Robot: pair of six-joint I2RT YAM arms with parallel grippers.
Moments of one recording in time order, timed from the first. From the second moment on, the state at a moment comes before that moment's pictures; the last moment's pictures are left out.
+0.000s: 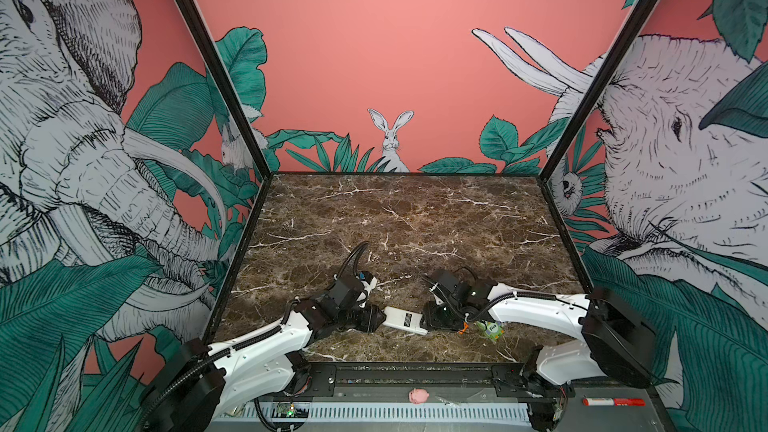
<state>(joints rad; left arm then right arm) -0.80 1.01 0.34 -0.23 0.29 -0.54 0.97 1.42 0.71 -0.47 -0.24 0.95</state>
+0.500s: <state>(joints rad) -0.80 1.11 0.34 -0.17 0.33 -0.54 0.97 1.46 0.68 -0.40 -0.26 0.95</state>
